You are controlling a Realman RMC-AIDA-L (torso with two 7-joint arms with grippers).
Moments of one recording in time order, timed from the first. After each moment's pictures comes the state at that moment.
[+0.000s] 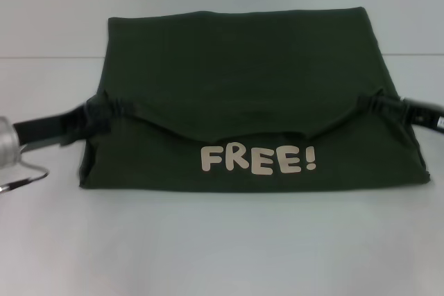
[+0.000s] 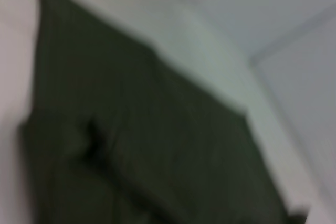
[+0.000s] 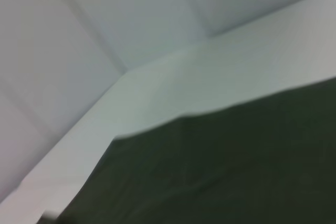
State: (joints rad) left arm -0.59 -2.06 0.41 0.64 2.19 1.32 -2.21; right arm 0.56 2.03 -0.58 -0.53 -1.90 -1.16 1.72
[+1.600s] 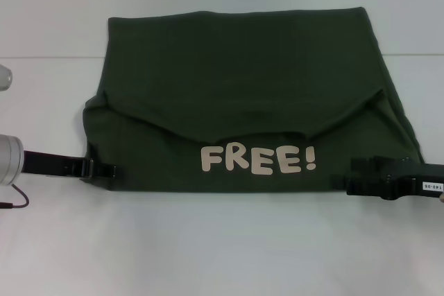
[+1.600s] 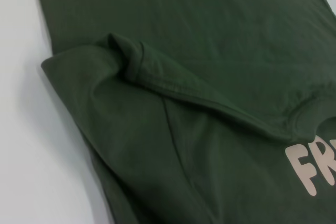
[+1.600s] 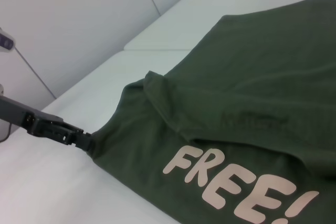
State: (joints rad) left arm -0.66 -2.05 0.52 0.72 2.56 1.33 -2.17; right arm 0.57 2.02 -0.57 -0.53 -2.16 -1.42 1.61
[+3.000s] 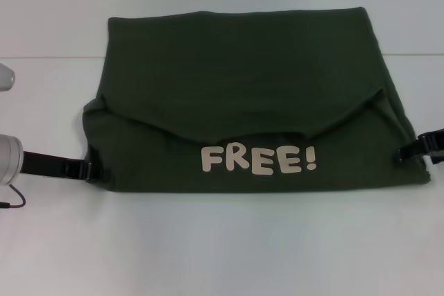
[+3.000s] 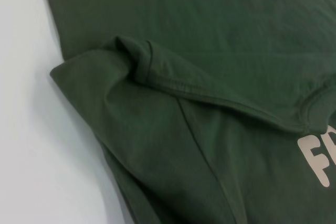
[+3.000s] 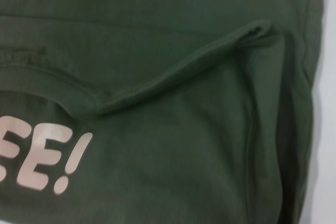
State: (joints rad) left arm -0.67 -2.04 0.52 0.71 2.59 1.33 -2.17; right arm 0.85 1.98 -0.68 -0.76 -2.90 -1.37 2.56
